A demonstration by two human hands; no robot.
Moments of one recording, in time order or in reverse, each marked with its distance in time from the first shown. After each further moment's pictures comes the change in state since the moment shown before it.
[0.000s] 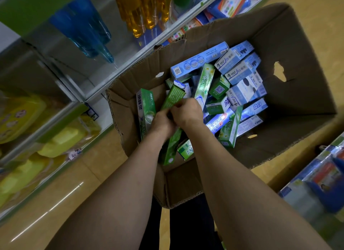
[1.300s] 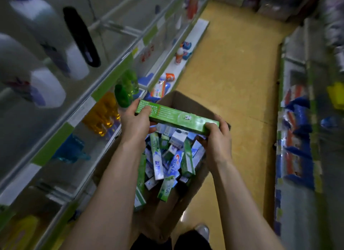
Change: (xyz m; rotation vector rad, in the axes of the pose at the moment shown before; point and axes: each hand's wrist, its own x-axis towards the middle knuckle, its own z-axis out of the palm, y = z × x) left_hand -0.132 0.179 -0.060 -0.571 0.016 0.494; right_hand -0.168 0.044 -0.185 1.385 0.619 -0.046
